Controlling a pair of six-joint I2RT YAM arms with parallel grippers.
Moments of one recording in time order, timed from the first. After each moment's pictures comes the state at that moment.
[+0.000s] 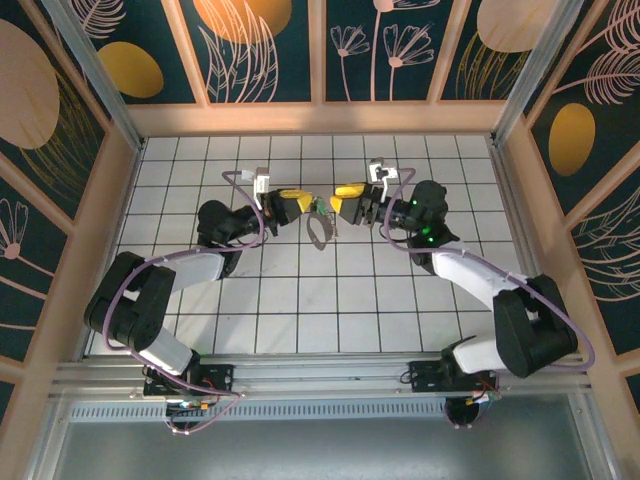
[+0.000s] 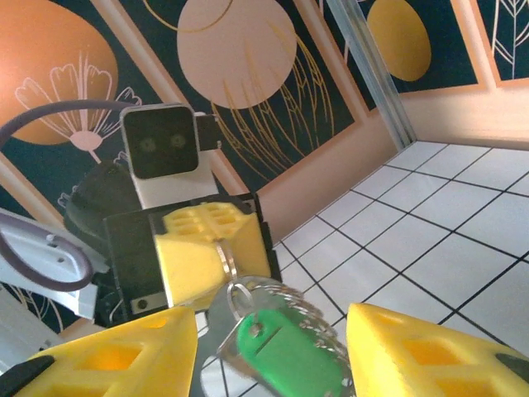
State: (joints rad) left arm -0.43 1.59 0.68 1.27 0.85 -0.77; right arm 0.44 1.39 0.75 0.75 -0.83 0.60
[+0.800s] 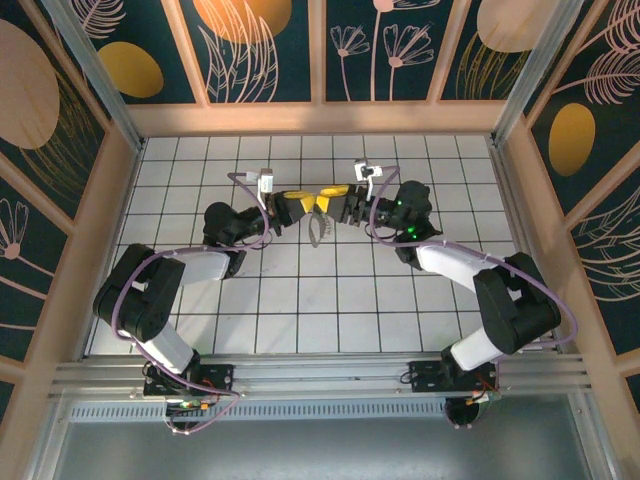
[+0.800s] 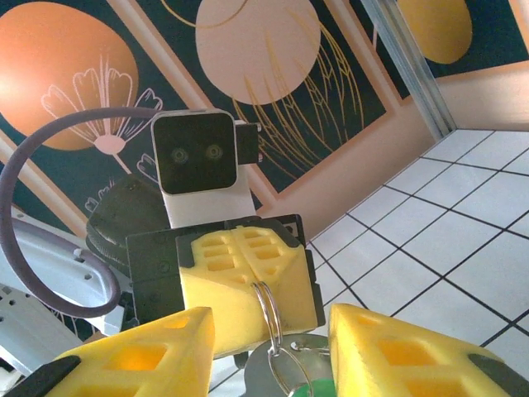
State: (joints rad) left arm -0.44 1.65 0.69 1.32 0.82 -0.84; right arm 0.50 1.52 0.79 0.88 -0.83 0.69
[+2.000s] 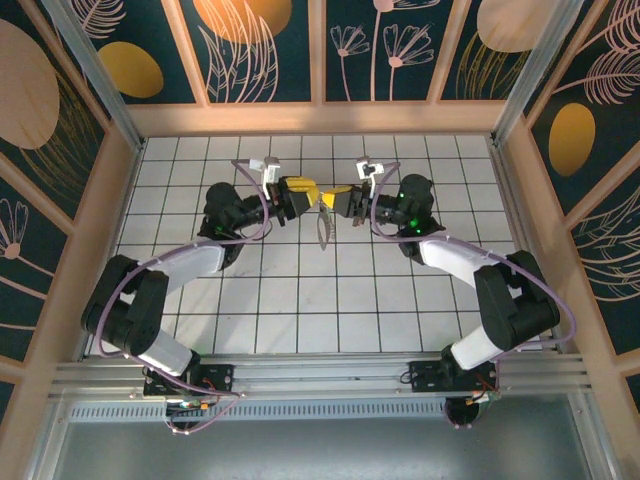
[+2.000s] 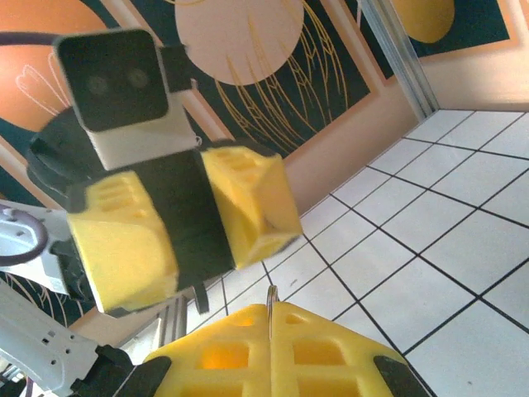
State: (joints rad) left arm -0.44 1.55 0.82 0.93 0.80 -0.57; right arm 0.44 1.53 0.82 0.77 -0.90 0.62
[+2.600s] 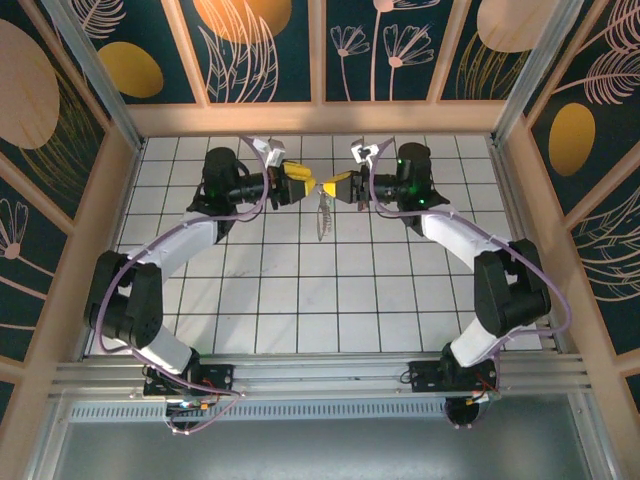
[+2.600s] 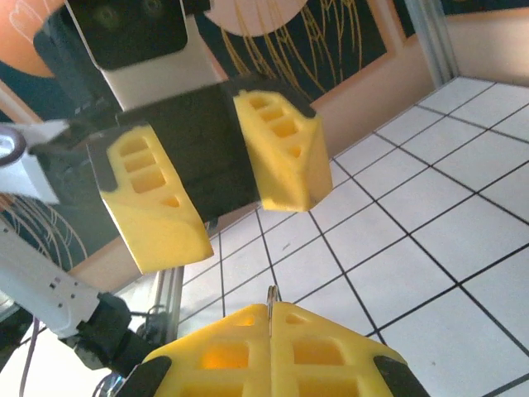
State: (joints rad) left arm -0.36 1.60 1.07 0.45 0.98 -0.27; right arm 0.38 1.63 1.09 0.36 -1.10 0.36
